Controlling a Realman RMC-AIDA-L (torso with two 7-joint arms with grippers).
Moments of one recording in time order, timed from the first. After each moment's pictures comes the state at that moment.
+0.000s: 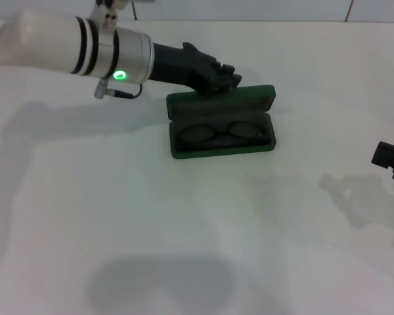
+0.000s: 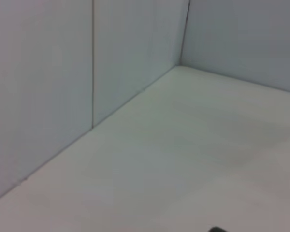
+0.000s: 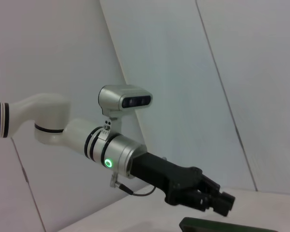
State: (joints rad) left arm -0.87 -1.99 1.27 0.46 1.73 1.04 -1.58; right arm 0.21 2.02 -0.99 -0.75 -1.47 -1.62 1.33
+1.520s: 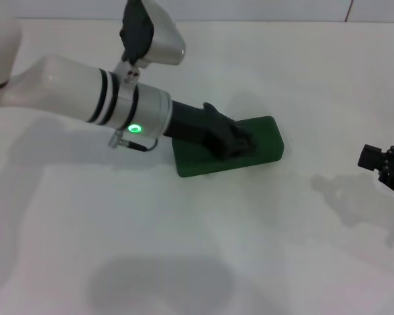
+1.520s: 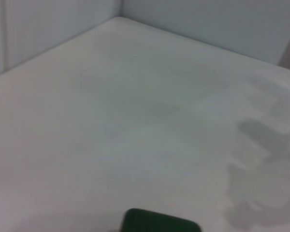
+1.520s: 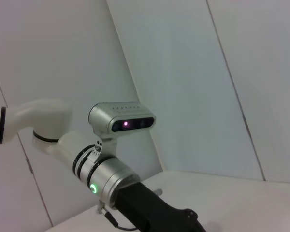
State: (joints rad) left arm -0.83 -2.06 1.28 0.45 1.82 1.15 -1.58; right arm 0.25 2.02 -1.01 -0.72 -1.49 -1.59 1.33
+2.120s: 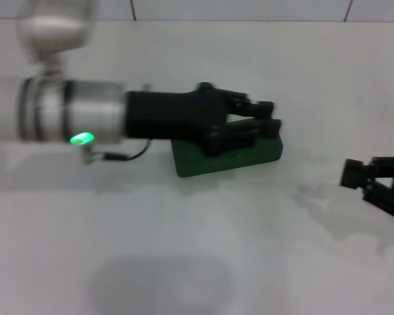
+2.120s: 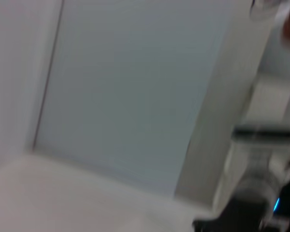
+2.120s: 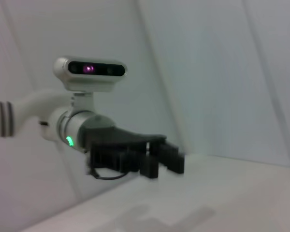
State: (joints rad) left arm -0.55 -2.08 1.20 0.78 1.55 1.55 -1.55; right arm 0.27 2.02 -1.03 -0.75 -1.55 -1.64 1.33
